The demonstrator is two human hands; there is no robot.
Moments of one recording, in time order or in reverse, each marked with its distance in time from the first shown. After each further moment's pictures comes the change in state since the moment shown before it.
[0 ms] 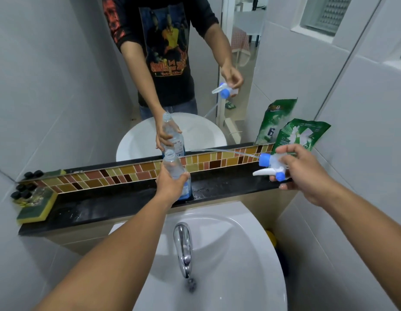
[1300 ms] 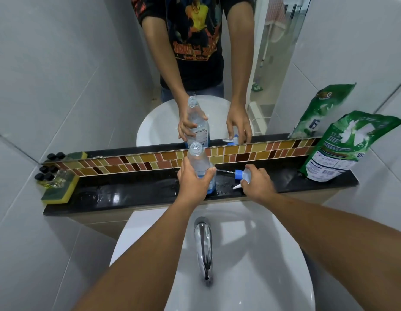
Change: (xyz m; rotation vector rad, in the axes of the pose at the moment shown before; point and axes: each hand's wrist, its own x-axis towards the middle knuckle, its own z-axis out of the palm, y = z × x) left_hand 0.016 -0.024 0.001 0.077 0.027 0.069; right_hand 0.103 0.125 0.172 -0.815 -0.103 -0.096
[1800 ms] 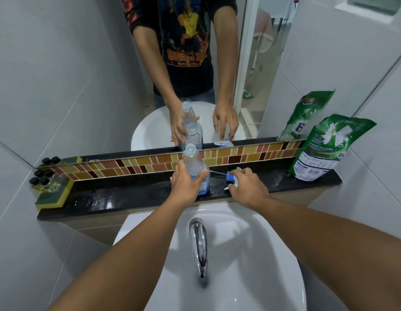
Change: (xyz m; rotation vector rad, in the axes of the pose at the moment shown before) left_hand 0.001 -0.004 -0.013 0.140 -0.076 0.081; right_hand -0.031 -0.013 -0.011 -0.210 0.013 -0.161
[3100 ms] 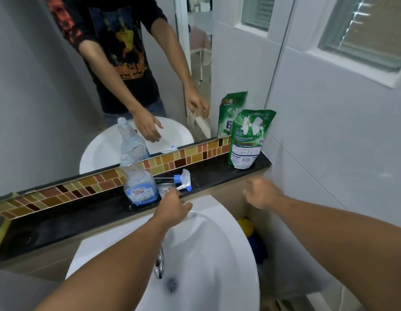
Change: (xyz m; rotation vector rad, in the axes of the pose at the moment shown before) left_hand -0.051 0.013 0.101 0.544 -0.294 -0.045; right_hand -0.102 0.159 -0.094 0.008 -0.078 0.343
